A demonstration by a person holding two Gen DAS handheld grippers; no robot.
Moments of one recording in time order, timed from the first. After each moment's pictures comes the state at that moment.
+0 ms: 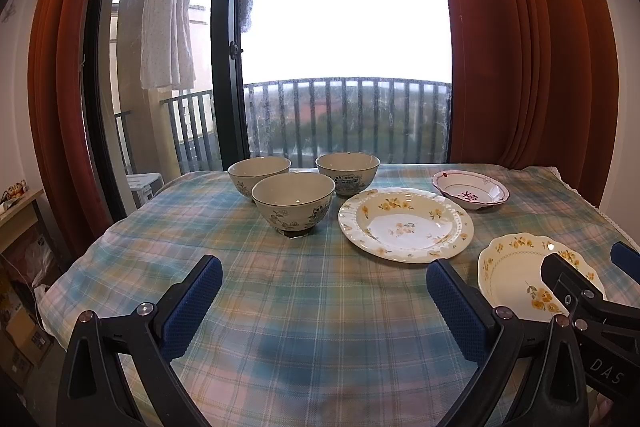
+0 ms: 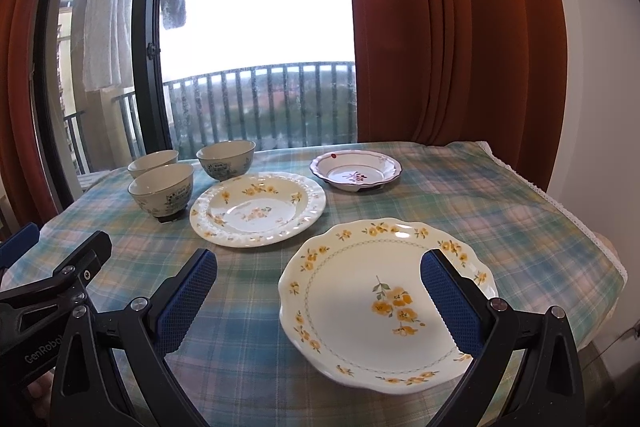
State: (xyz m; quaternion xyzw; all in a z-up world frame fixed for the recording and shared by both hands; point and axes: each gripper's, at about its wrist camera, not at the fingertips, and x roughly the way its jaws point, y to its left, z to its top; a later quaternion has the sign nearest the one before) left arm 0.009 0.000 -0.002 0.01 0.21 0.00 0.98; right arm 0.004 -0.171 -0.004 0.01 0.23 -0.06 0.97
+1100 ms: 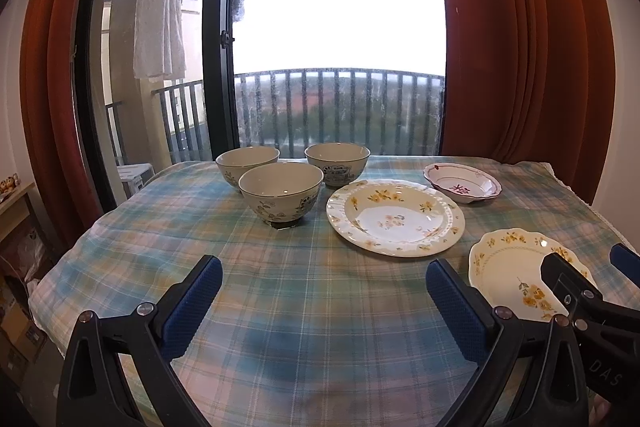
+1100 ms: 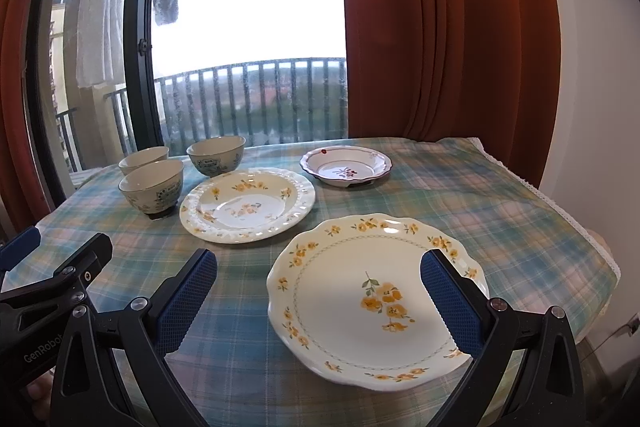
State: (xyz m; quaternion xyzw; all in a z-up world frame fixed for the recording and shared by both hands) left arm 0.017 -0.007 -0.005 0.00 0.23 -0.02 0.97; right arm 0.003 -0.175 -0.003 0.01 0.24 -0.08 0.97
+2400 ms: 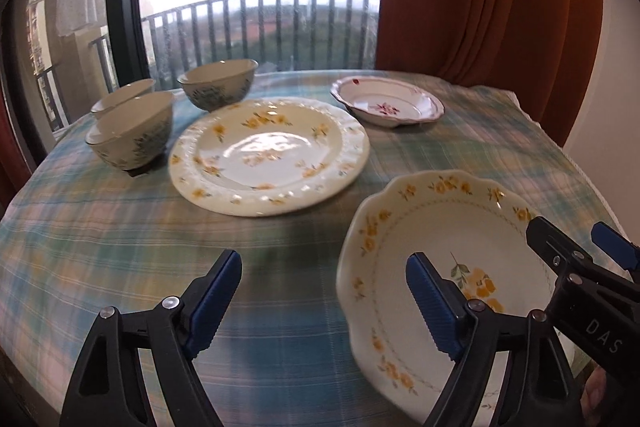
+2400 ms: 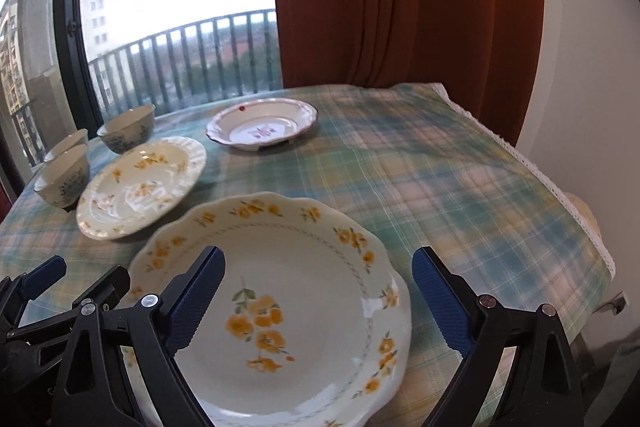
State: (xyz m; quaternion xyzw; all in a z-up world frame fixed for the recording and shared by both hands) left arm 0.091 -0.136 -0.057 0.02 0.37 -0.10 0.92; right arm 0.065 -0.300 -0.040 0.04 0.34 -0.14 0.93
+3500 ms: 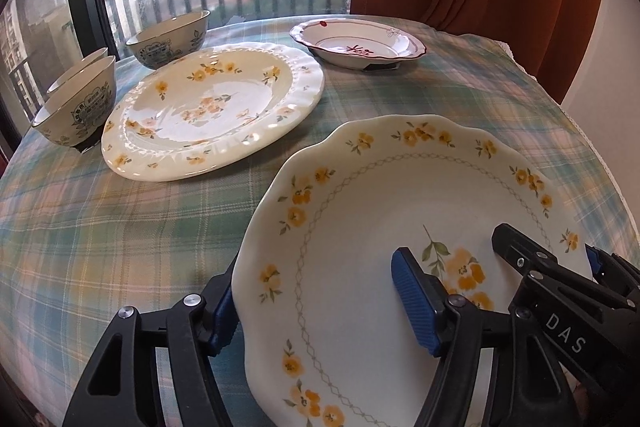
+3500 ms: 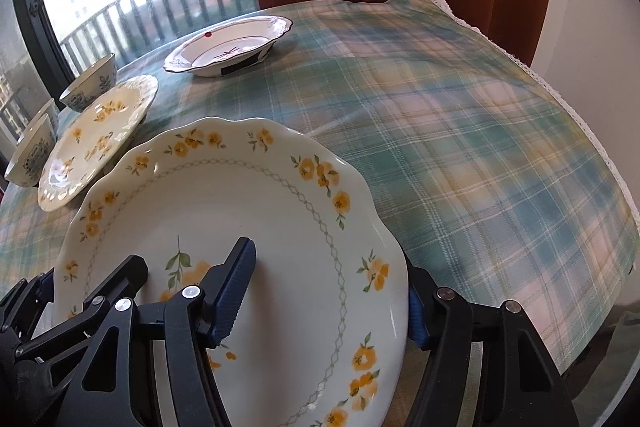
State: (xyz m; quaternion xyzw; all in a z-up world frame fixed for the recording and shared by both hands) left arm 0.110 -0.171 -0.086 0.03 0.45 -0.12 0.89; right arm 0.093 -0.329 -0.086 0.08 0.45 -0.12 0.88
